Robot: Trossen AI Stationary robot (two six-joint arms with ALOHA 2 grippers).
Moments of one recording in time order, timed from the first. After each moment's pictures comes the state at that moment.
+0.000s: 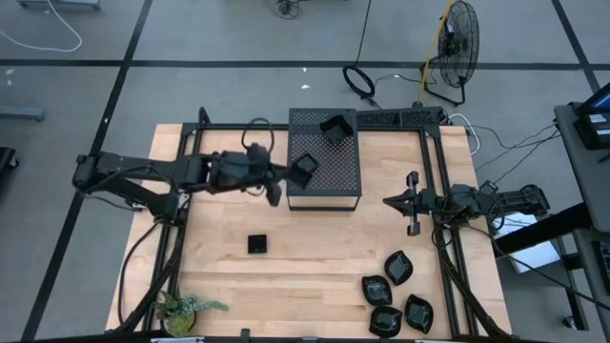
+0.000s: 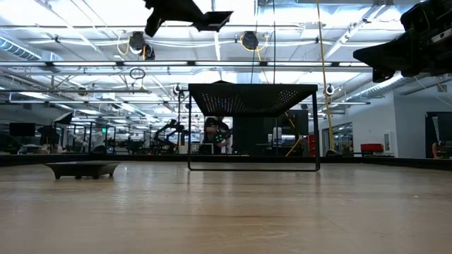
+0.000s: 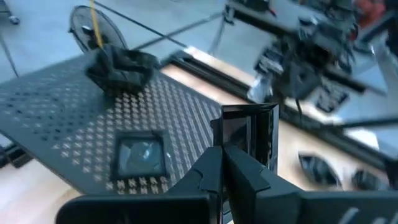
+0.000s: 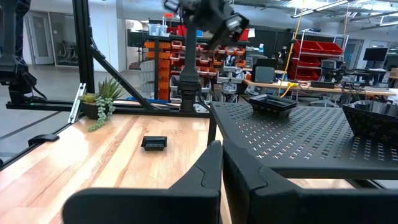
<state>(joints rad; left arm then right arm) -0.01 1.24 1.05 -0.18 -0.34 -0.43 0.14 0.01 0.01 0.07 0.18 -0.07</state>
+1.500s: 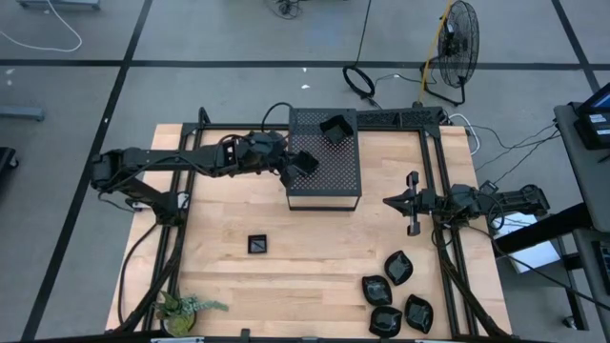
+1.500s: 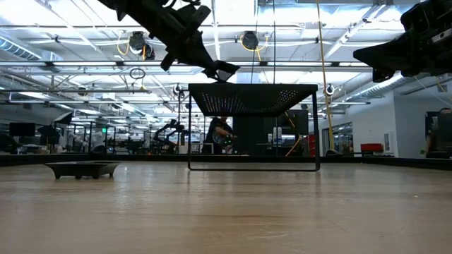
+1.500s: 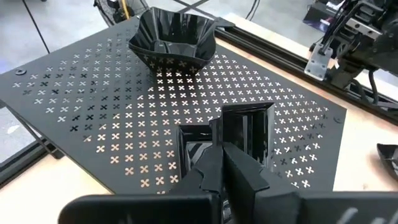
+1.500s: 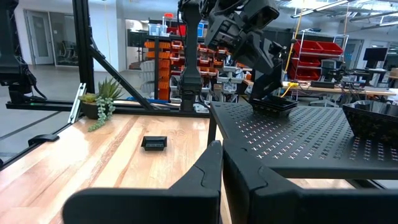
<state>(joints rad) 0.23 1.42 1.05 -0.13 -0.18 -0.31 0.14 0.01 0.01 0.07 0.18 -0.07</state>
